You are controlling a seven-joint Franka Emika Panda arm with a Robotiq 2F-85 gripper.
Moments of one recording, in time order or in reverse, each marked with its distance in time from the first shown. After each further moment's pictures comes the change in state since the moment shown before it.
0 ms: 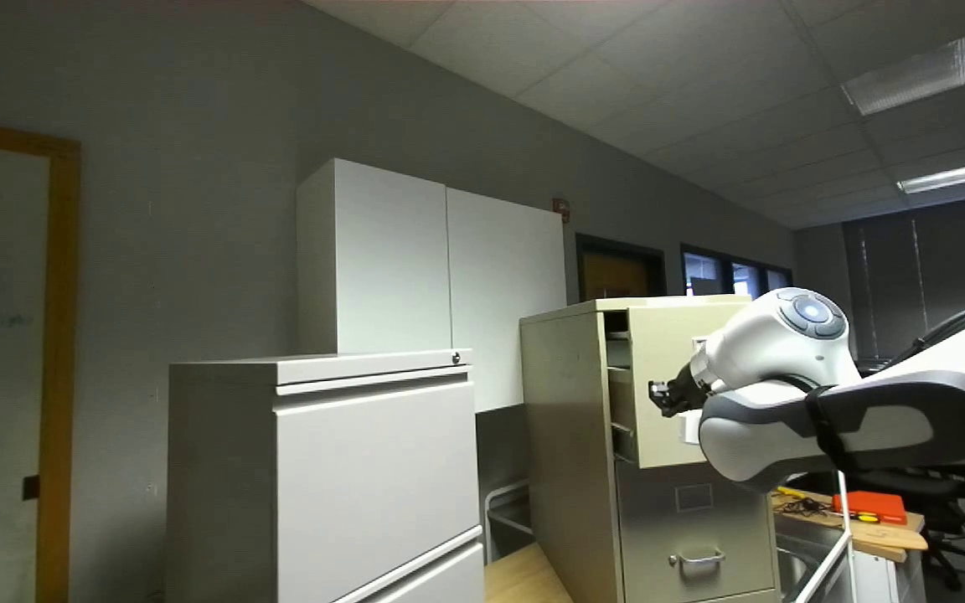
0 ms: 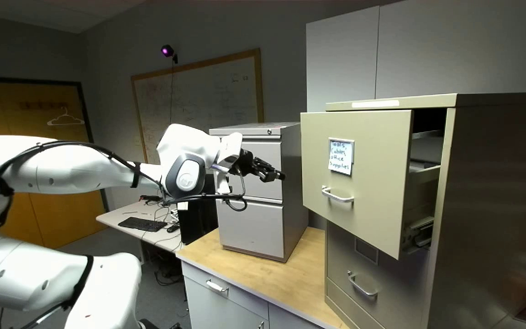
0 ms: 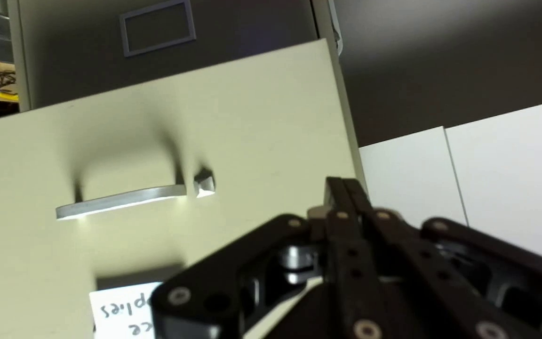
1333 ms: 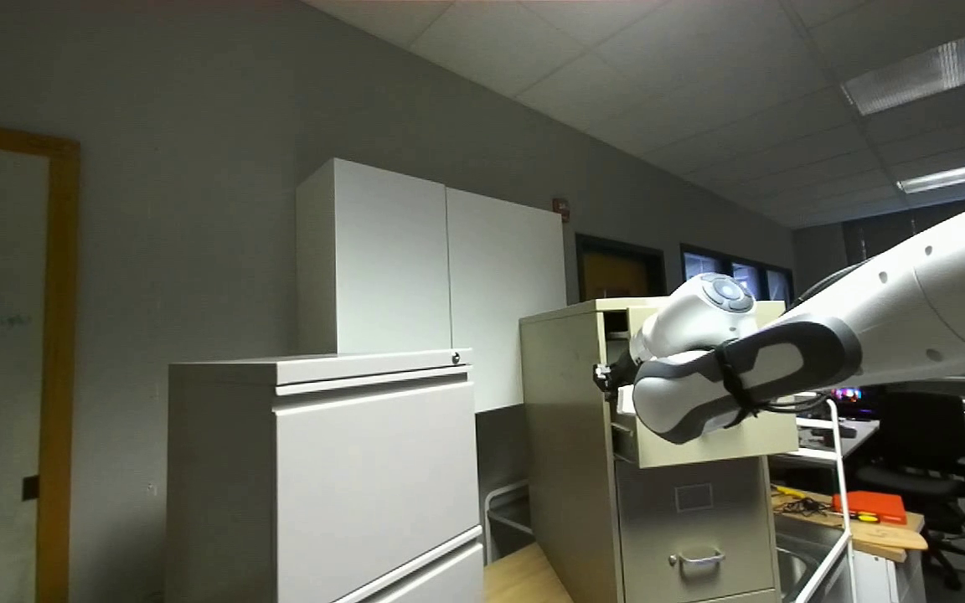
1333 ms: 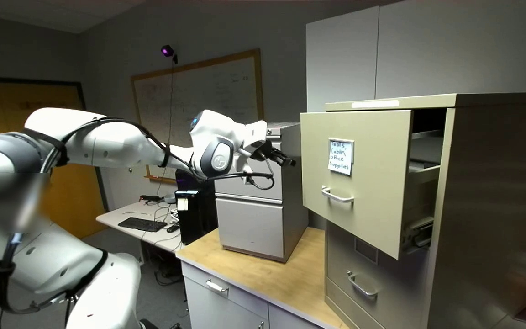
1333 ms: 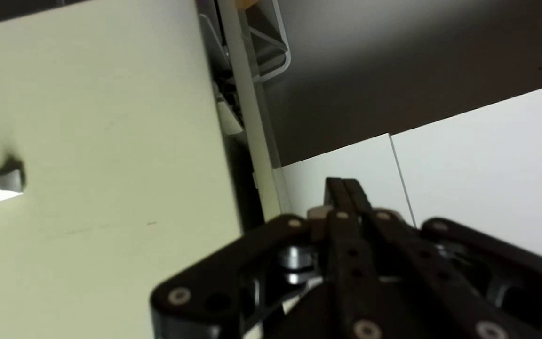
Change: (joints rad) arm 0.028 0.324 0.052 0.276 0.030 0.016 -0.006
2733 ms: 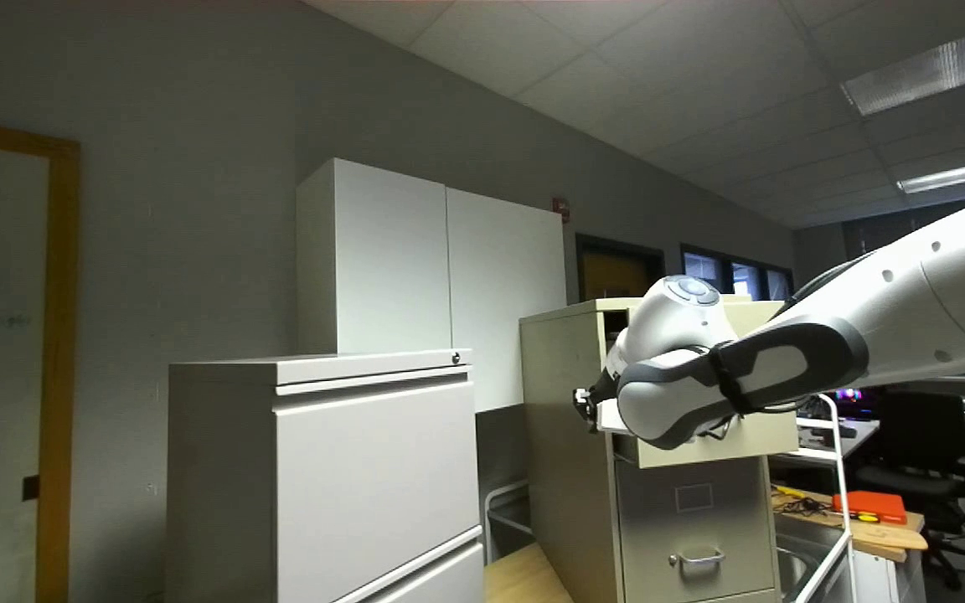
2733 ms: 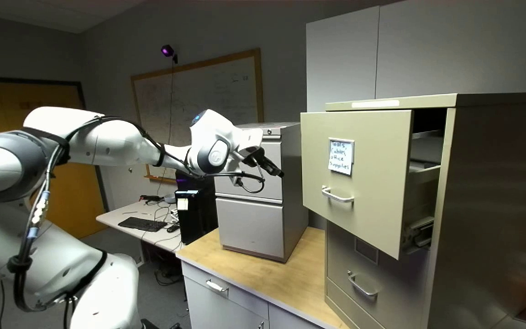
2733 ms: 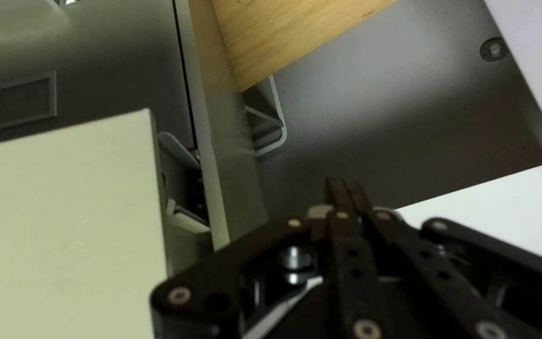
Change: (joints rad) arm 0.084 0.001 0.018 0.011 -0.031 -0.200 0.094
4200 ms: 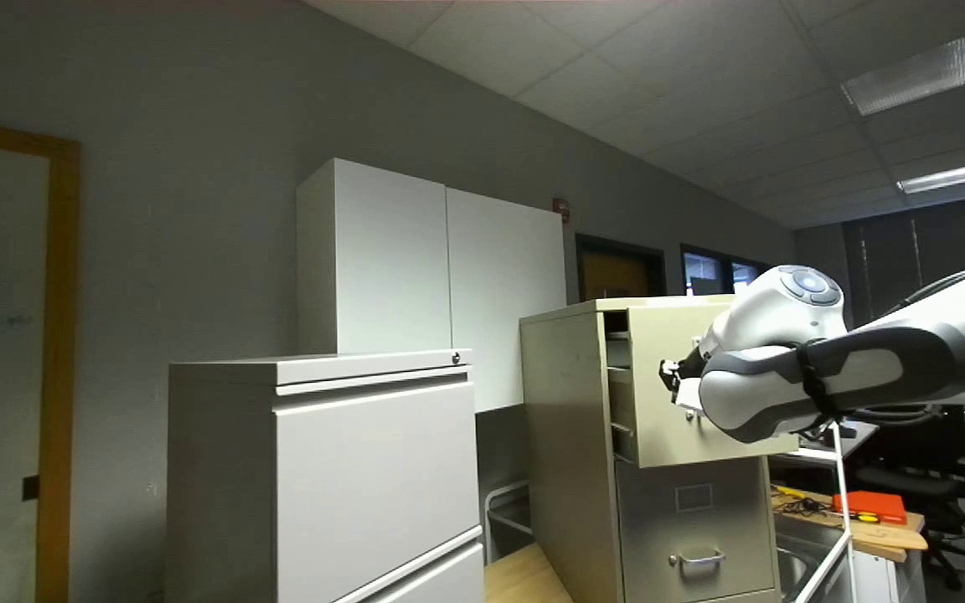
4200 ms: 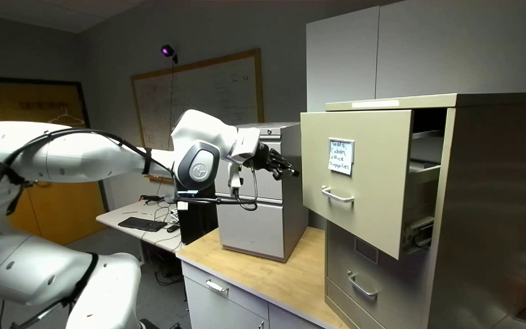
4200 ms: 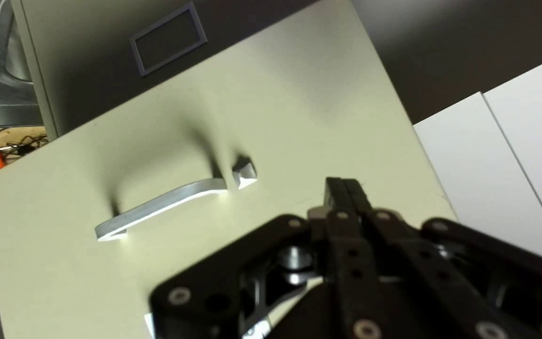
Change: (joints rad) arm -0.089 -0.206 -0.185 -0.160 0.007 0.114 0.018
